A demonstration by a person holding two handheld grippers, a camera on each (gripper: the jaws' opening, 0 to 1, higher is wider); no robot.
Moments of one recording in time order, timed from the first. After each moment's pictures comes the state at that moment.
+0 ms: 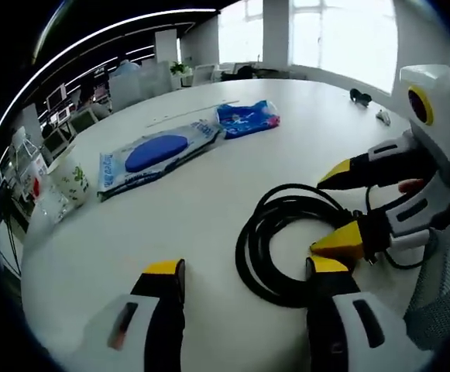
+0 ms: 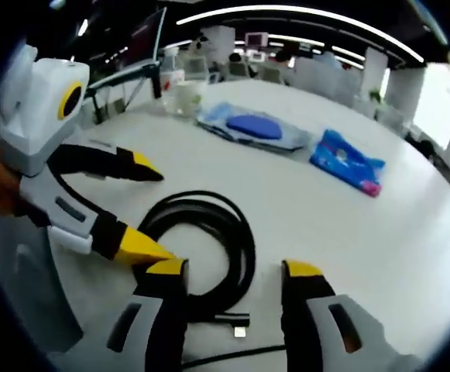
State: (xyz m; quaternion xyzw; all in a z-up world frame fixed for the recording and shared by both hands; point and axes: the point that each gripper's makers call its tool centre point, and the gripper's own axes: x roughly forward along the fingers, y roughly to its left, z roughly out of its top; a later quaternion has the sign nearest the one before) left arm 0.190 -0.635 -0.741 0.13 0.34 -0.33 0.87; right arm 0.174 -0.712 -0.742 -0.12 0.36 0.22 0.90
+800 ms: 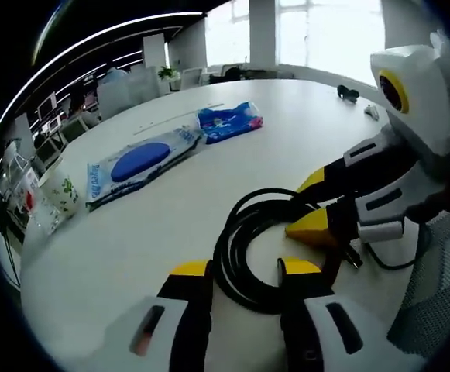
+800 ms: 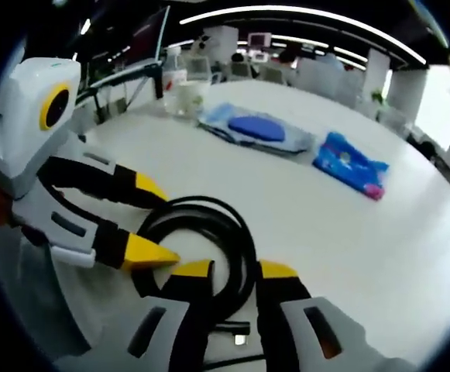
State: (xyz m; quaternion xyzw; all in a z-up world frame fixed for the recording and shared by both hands) left arm 0.181 -0.652 -0.740 0.14 0.33 -0.35 0.86; right arm 0.179 -0.711 -0.744 -0.10 0.36 0.21 0.90
